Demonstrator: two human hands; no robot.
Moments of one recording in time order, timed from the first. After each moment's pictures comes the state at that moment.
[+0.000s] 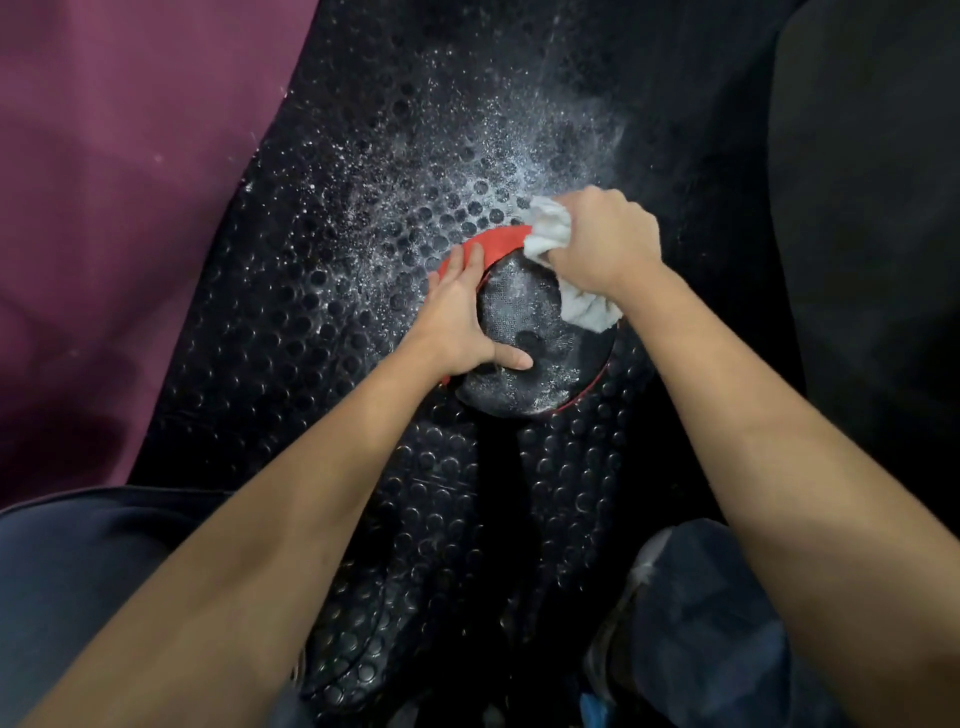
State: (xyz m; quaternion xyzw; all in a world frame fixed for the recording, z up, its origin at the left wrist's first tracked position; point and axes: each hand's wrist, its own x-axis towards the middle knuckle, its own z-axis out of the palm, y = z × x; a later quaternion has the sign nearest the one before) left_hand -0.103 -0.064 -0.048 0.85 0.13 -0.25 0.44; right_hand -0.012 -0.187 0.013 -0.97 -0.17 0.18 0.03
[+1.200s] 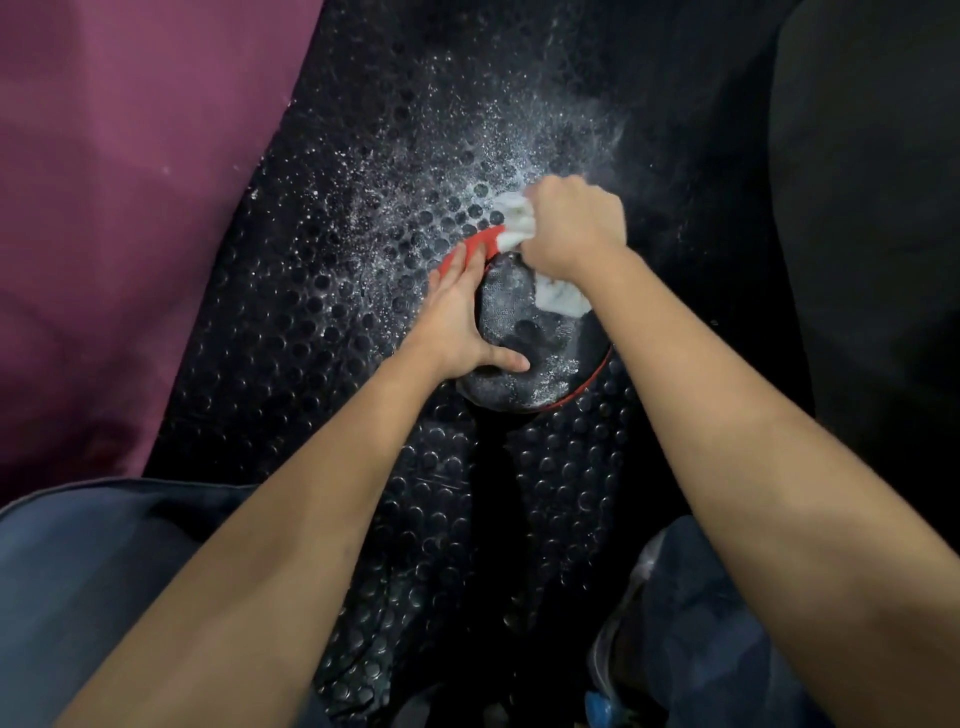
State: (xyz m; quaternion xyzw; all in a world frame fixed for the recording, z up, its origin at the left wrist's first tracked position) left_hand -0.107 -0.064 -0.054 0.85 0.12 -0.23 0.45; right_hand -0.005 -0.166 0.013 -0.96 -0.20 0.19 -0.01
